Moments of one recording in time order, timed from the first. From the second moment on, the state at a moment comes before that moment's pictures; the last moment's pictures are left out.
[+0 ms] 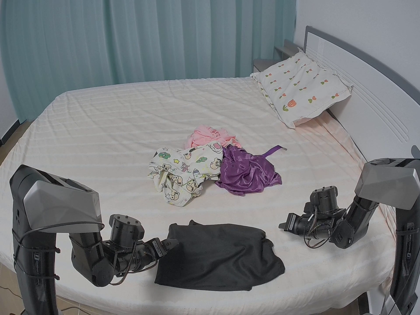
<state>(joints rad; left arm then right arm) -0.40 2.32 -0.43 -1.17 -0.05 -0.79 0.28 2.35 -0.72 -0.92 0.21 0.62</state>
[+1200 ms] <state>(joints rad) -0.40 2.32 -0.43 -1.17 -0.05 -0.79 0.31 2.38 -0.37 -1.22 0.49 0.20</state>
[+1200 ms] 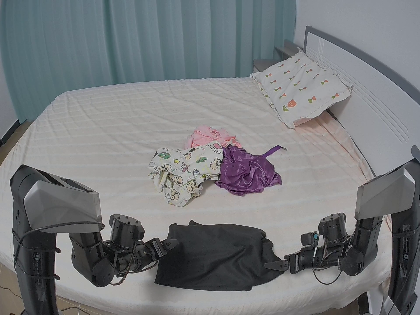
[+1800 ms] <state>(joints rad) -0.40 2.32 -0.43 -1.17 -0.05 -0.79 0.34 2.40 -0.30 -1.24 0.45 0.19</state>
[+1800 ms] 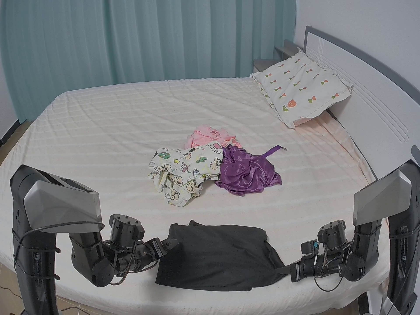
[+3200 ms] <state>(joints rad) -0.40 2.33 -0.44 -1.17 -0.04 -0.79 0.38 2.45 -0.70 -1.13 0.32 0.63</state>
